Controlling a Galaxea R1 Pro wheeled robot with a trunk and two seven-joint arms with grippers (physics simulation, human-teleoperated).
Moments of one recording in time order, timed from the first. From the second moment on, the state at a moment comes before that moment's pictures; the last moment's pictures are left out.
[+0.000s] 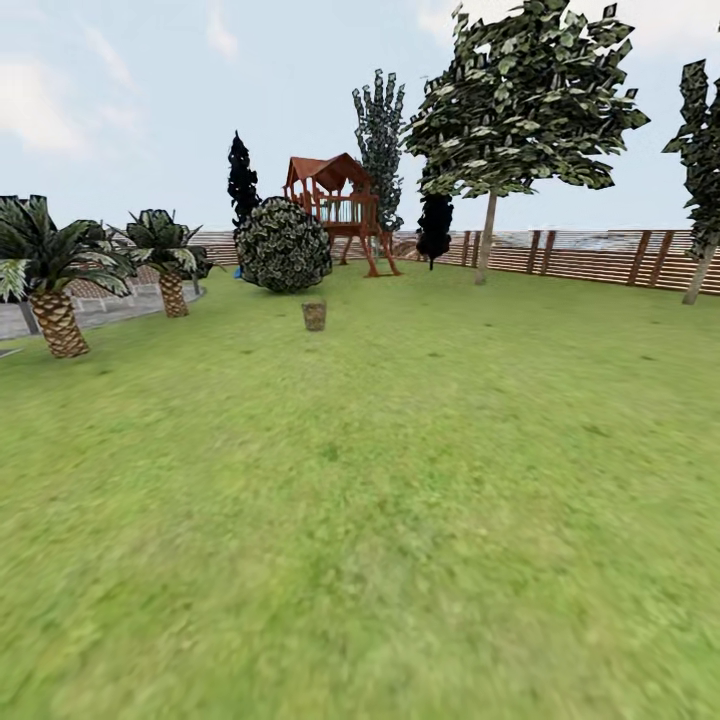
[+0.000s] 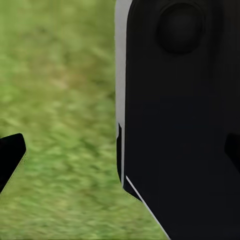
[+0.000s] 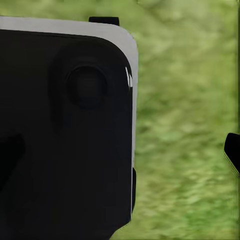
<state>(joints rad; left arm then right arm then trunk) 0.02 0.07 0.00 -0.02 0.00 0.00 0.00 -0.07 -0.05 0.00 0.03 0.00 -0.01 -0.01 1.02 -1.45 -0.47</state>
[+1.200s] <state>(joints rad) 0.02 0.07 0.00 -0.02 0.00 0.00 0.00 -0.07 -0.05 0.00 0.03 0.00 -0.01 -0.01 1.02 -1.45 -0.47</state>
